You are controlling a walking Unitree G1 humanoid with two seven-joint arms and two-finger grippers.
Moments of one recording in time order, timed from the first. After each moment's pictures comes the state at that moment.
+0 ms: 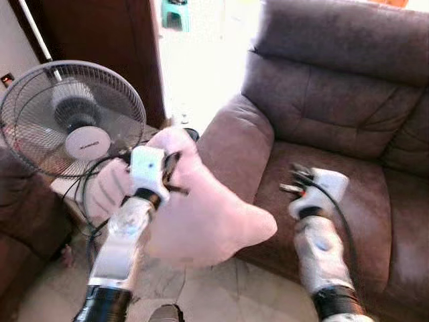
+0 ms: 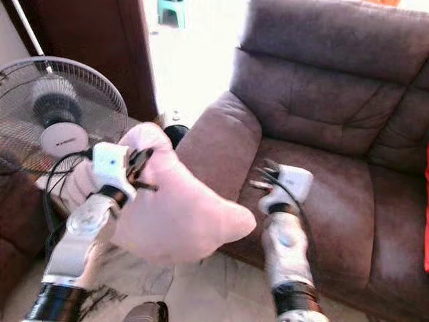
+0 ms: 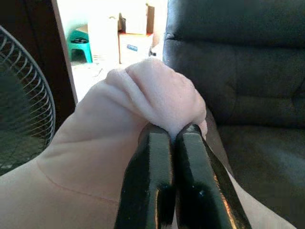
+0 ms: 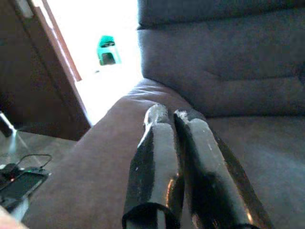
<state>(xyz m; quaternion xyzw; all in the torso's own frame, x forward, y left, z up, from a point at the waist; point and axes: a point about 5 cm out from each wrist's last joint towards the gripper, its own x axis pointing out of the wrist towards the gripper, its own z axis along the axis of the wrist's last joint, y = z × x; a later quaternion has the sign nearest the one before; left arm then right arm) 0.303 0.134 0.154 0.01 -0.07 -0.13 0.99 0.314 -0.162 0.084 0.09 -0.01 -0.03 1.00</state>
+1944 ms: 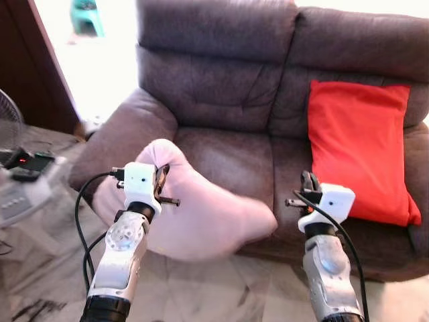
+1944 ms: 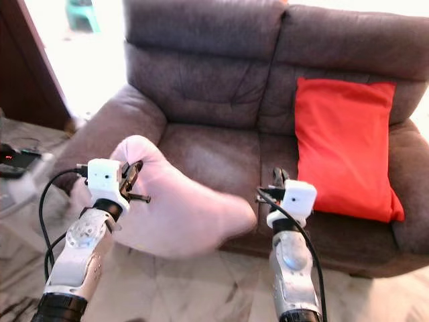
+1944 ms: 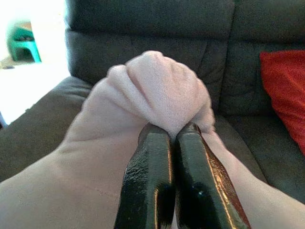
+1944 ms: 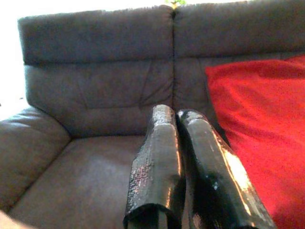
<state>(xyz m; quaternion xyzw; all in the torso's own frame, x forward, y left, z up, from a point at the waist) 0.298 0.147 0.128 0.01 -0.05 -0.08 1.00 0.284 -0.172 0.082 0.03 -0.05 -0.05 1.00</state>
